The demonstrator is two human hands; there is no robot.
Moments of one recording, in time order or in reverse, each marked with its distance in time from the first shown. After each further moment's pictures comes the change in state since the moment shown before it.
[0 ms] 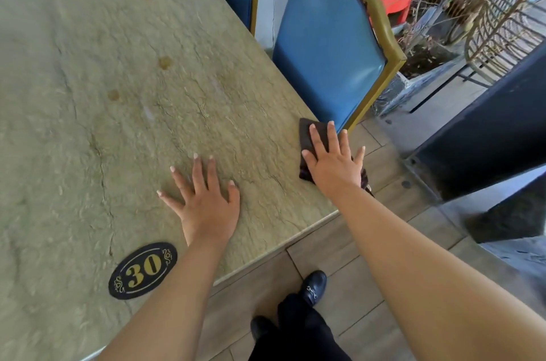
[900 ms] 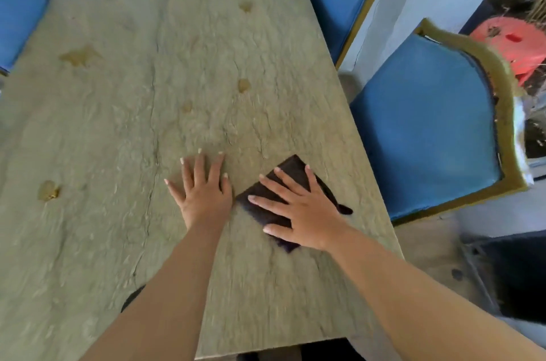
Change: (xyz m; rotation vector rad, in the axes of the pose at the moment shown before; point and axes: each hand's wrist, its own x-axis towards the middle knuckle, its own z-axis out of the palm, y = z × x) left_hand 0.107 -0.045 -0.028 -0.125 0.035 -0.343; right_hand 0.081 -0.107 -0.003 -0.219 -0.016 -1.098
